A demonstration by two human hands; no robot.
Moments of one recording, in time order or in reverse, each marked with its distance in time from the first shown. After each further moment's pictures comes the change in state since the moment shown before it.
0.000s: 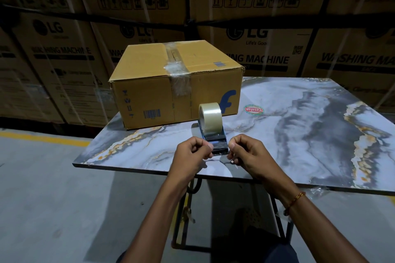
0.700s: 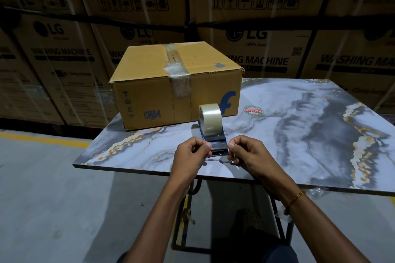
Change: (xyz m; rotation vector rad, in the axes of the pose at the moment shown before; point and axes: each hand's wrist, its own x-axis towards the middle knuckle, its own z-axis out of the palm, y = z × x) left_hand 0.005 -0.005 0.004 0.026 0.054 0.014; right_hand 0.004 0.001 -0.001 0.073 0.001 0.040
